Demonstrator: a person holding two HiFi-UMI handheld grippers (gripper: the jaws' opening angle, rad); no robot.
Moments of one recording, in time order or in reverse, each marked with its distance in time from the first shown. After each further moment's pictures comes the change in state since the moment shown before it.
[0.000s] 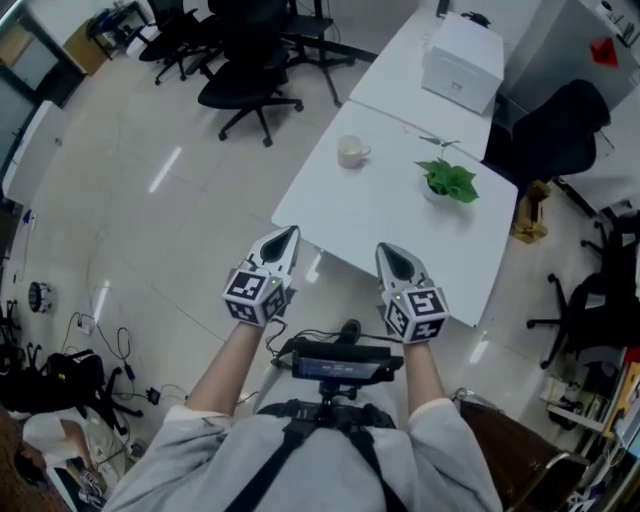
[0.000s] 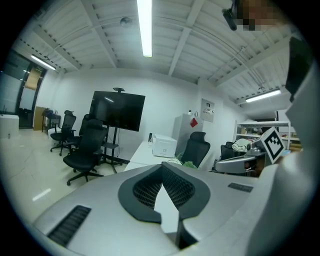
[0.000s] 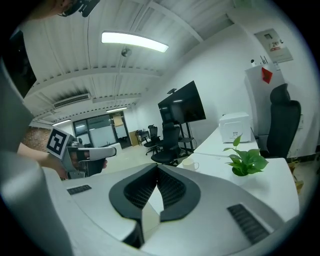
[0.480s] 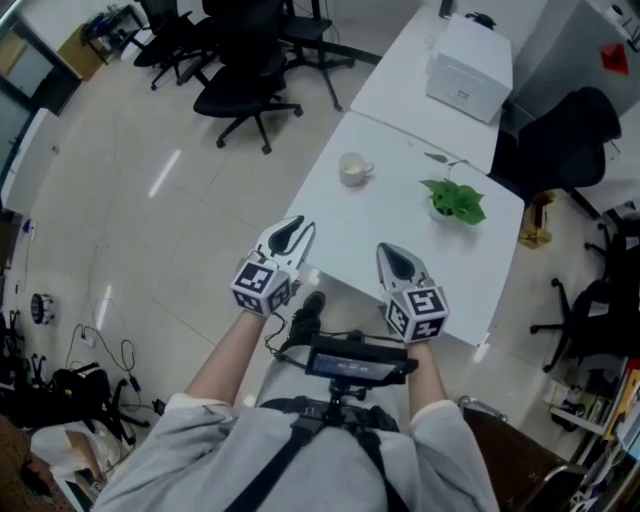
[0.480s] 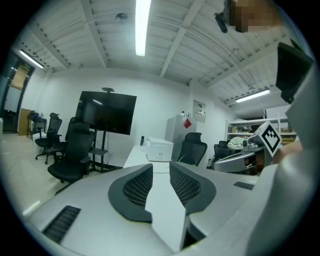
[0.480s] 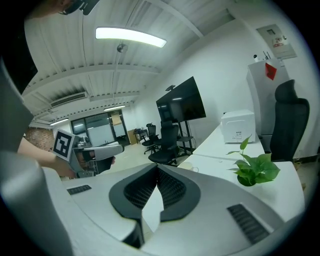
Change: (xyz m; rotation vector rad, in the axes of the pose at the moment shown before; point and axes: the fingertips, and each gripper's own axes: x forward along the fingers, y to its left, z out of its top) left arm 0.087 0.039 0.021 0.065 -0.034 -0.115; right arm 0.070 -0.031 0.024 0.002 0.019 -0.010
